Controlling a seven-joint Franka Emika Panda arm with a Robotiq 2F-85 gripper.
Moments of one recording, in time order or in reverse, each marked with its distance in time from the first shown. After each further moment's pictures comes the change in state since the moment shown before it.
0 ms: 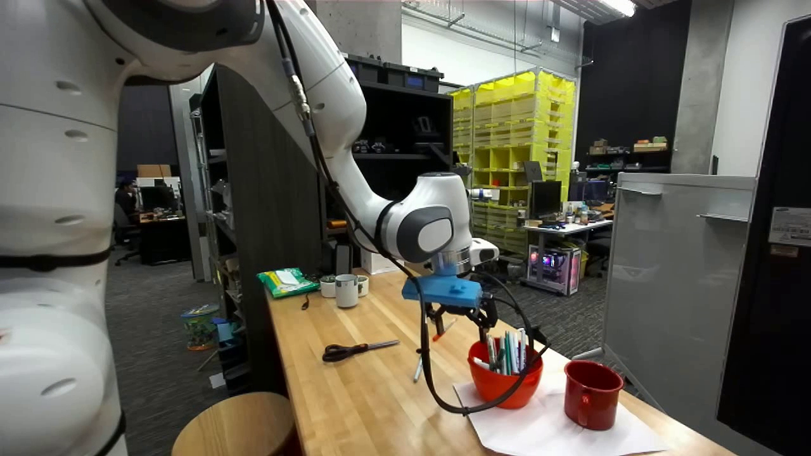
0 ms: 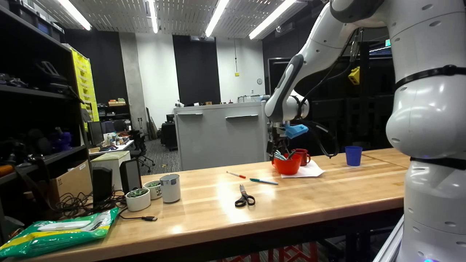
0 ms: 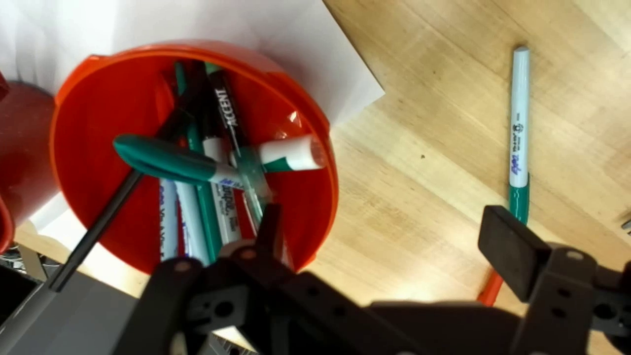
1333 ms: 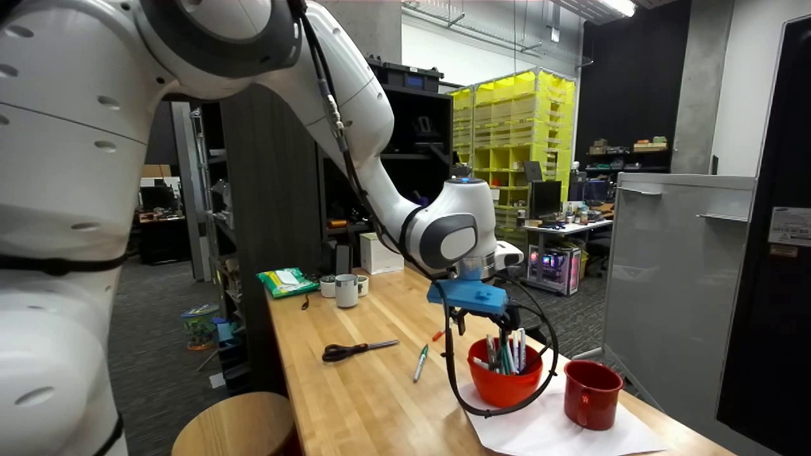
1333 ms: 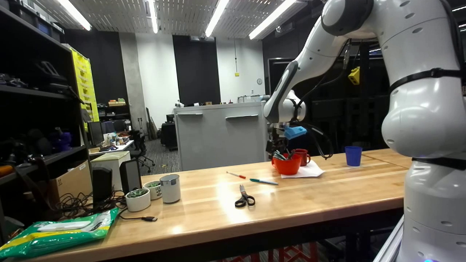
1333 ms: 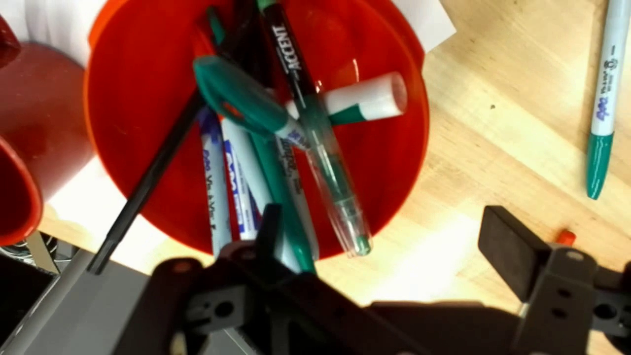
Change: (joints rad) arm -0.087 0.106 0.047 0.126 0.087 0.010 -0.072
